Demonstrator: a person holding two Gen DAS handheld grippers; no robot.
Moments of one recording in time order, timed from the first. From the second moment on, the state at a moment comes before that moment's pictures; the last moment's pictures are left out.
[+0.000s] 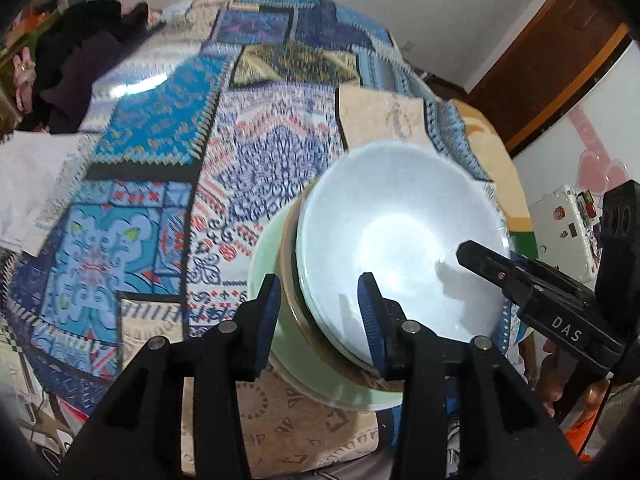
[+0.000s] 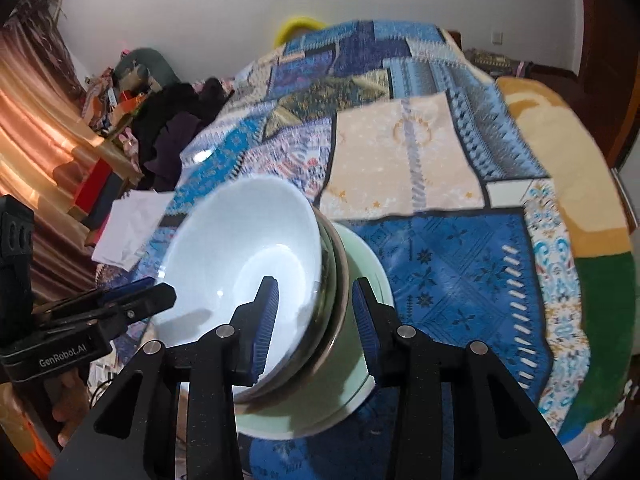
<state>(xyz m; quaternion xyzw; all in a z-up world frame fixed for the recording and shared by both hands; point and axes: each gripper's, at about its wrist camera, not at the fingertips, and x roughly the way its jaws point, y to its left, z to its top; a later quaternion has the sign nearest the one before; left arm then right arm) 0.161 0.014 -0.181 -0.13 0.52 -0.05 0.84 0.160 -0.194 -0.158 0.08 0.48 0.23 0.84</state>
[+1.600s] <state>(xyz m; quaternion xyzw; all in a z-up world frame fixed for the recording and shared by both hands) 0.000 -0.014 0.006 -0.04 0.15 -0.02 0.99 0.028 -0.223 -0.003 0.06 0.17 0.25 0.95</state>
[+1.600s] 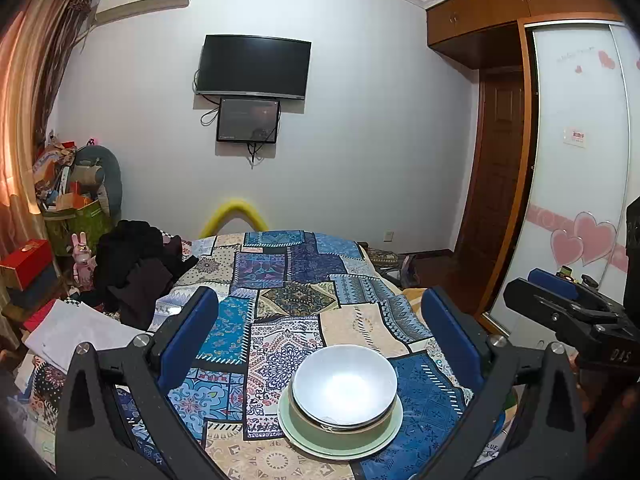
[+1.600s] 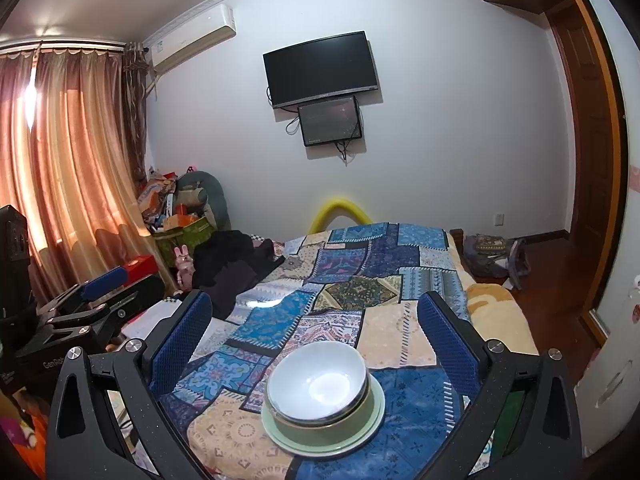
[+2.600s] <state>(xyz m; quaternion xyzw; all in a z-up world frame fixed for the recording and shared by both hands) 0.000 -0.015 0.002 -0.04 0.15 -0.03 0.99 0.030 -0.225 -0.003 0.05 0.17 0.26 0.95</state>
